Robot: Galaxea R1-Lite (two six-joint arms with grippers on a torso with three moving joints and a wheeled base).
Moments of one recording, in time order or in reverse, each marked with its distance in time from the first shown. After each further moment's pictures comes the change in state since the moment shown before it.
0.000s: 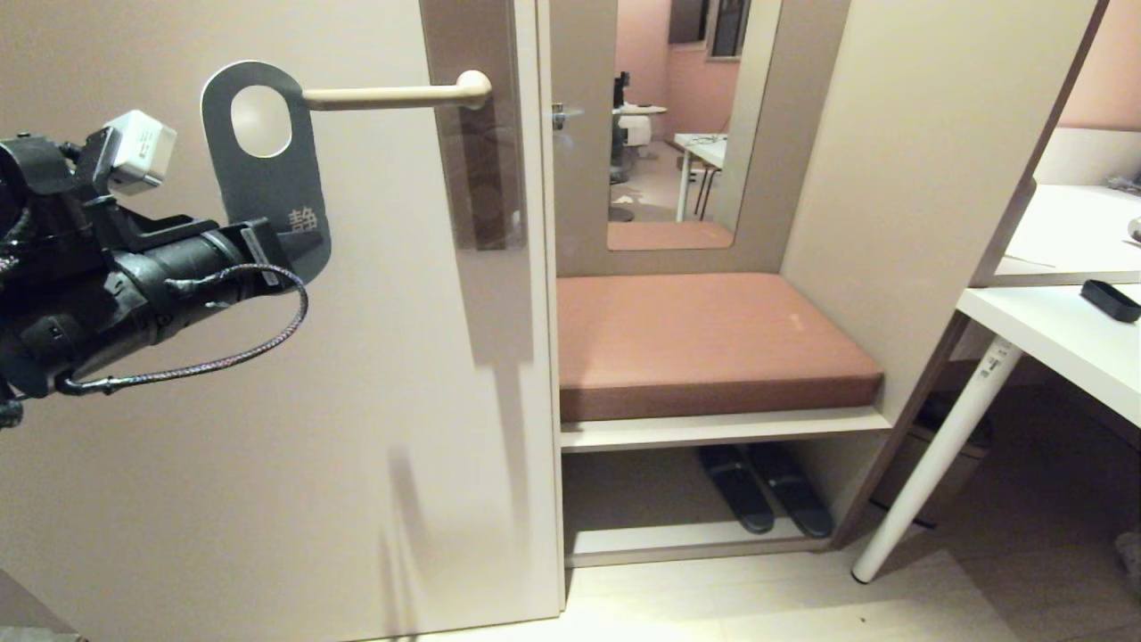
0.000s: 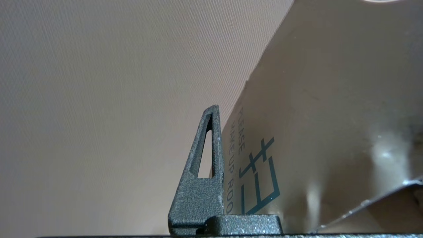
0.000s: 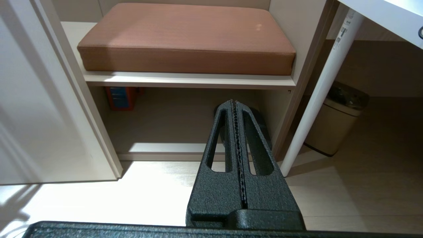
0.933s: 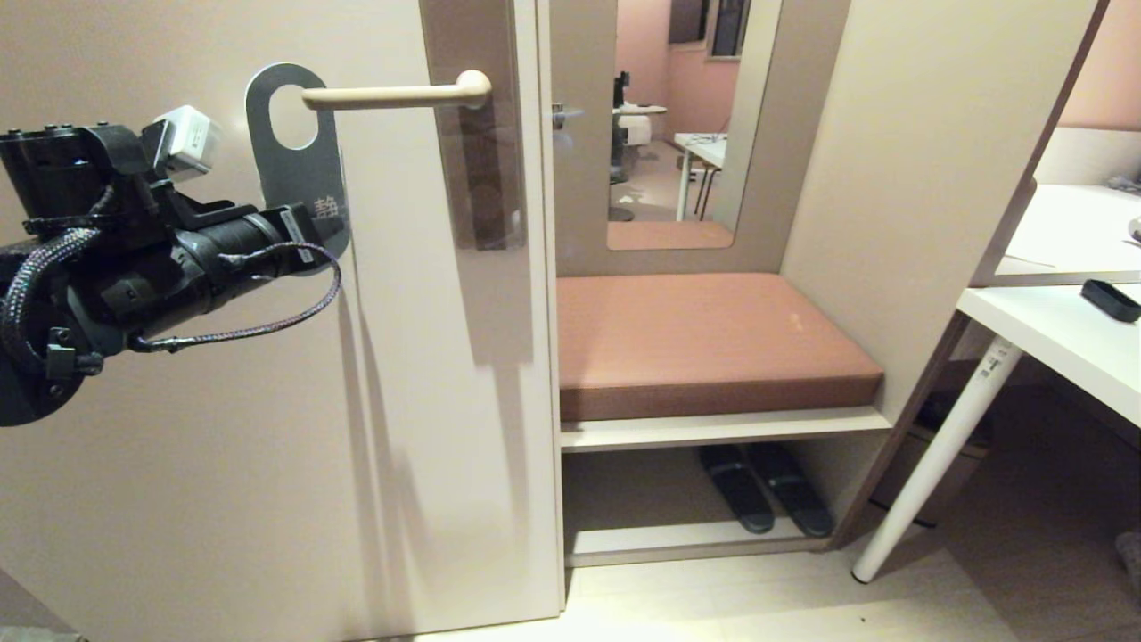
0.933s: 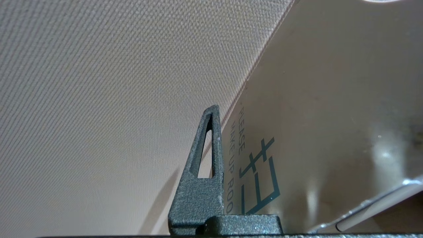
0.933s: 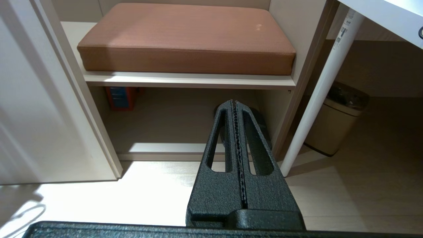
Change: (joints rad) left arm -0.006 0.130 -0.129 0.000 0.024 -0.007; right arm 0.000 0.000 0.000 -0.001 0.000 0.000
